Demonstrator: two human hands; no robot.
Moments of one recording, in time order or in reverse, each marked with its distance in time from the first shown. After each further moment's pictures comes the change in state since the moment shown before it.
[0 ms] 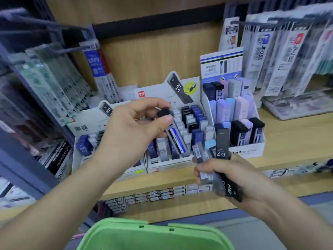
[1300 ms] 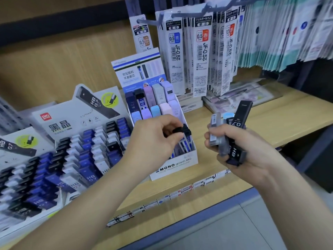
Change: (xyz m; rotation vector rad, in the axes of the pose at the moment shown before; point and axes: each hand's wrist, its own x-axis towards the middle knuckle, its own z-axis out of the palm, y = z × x) left_hand 0.061 -0.030 0.188 0.499 -0.221 0.142; right_hand 0.004 -0.052 -0.160 0.338 0.346 -0.178
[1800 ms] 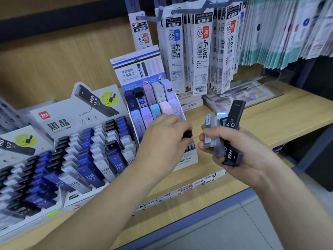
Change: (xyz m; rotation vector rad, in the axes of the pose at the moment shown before) left_hand 0.006 -0.008 0.027 0.373 0.069 0.299; right_hand 0.002 0.005 0.002 -0.035 -0.091 0.014
